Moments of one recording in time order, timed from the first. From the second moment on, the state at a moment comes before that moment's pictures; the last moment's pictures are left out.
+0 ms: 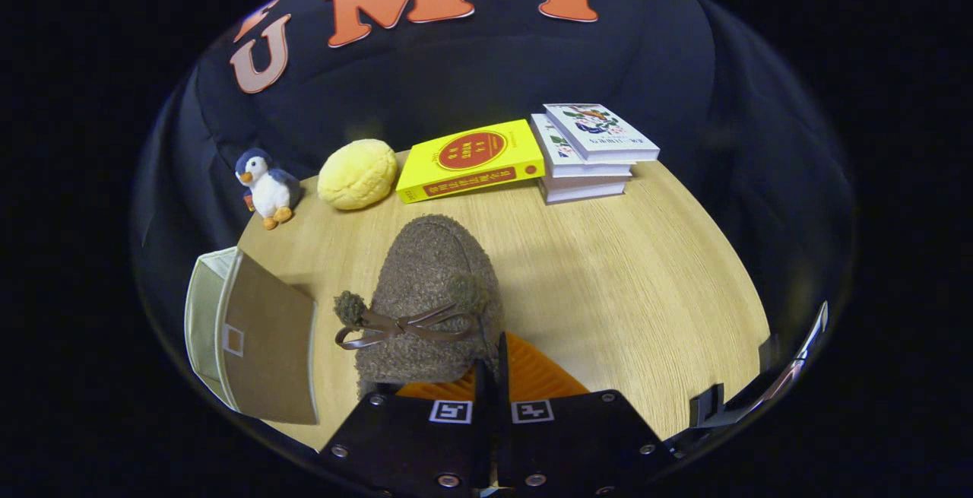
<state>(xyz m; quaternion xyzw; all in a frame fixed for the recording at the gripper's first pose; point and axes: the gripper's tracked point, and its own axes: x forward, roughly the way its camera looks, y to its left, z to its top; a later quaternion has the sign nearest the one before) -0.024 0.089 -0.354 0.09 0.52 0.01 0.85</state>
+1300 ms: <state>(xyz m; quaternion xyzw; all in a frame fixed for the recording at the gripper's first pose) -0.045 0.380 -0.278 0.08 0.55 0.14 0.82</state>
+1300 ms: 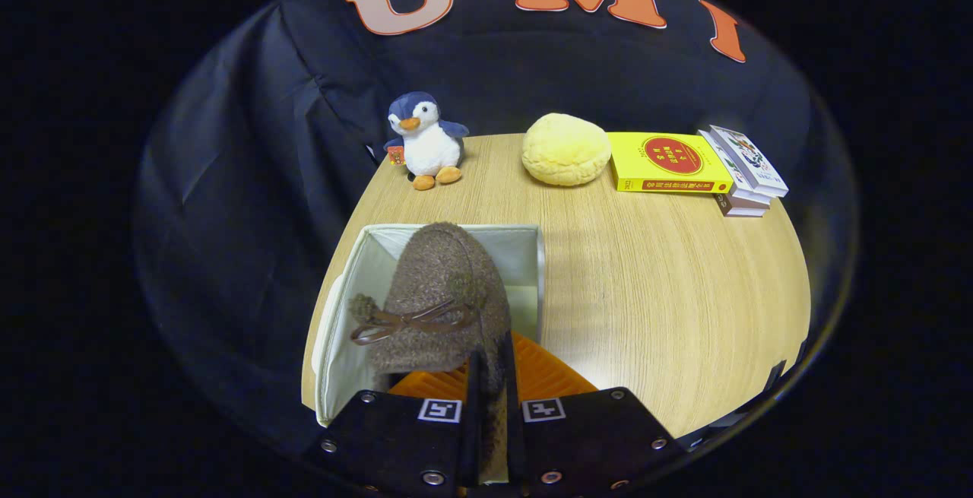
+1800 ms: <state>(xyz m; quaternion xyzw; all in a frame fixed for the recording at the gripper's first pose) -0.030 0.340 -0.225 0.12 0.48 0.17 0.85</state>
